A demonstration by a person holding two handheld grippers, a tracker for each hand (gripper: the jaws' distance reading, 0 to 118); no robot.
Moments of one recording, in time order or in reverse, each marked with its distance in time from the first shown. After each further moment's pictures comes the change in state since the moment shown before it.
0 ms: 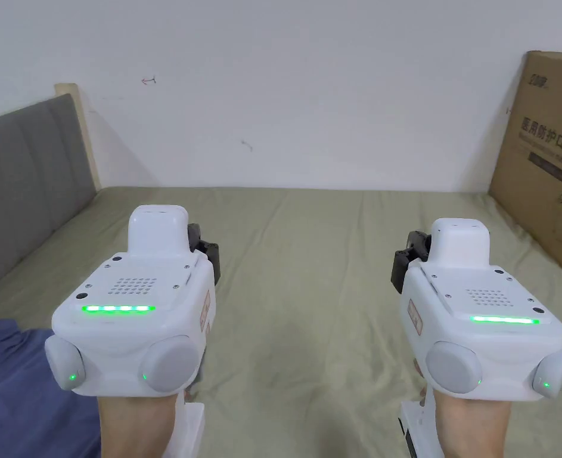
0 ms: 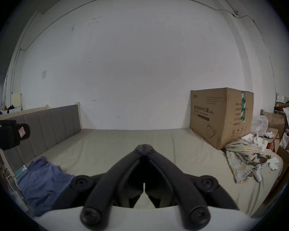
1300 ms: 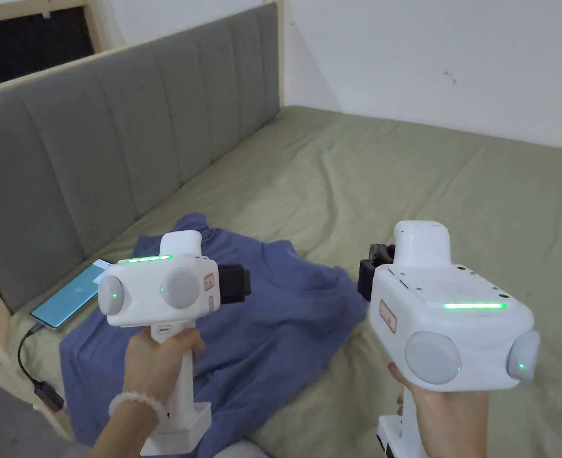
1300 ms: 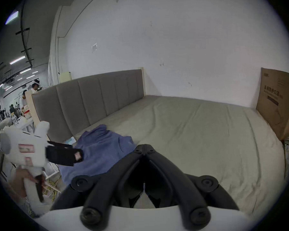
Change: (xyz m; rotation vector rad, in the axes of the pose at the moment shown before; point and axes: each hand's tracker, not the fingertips) left arm -0.218 -0.141 -0.046 -0.664 0.323 0.291; right arm -0.213 -0.083 -0.037 -0.326 0.514 0.069
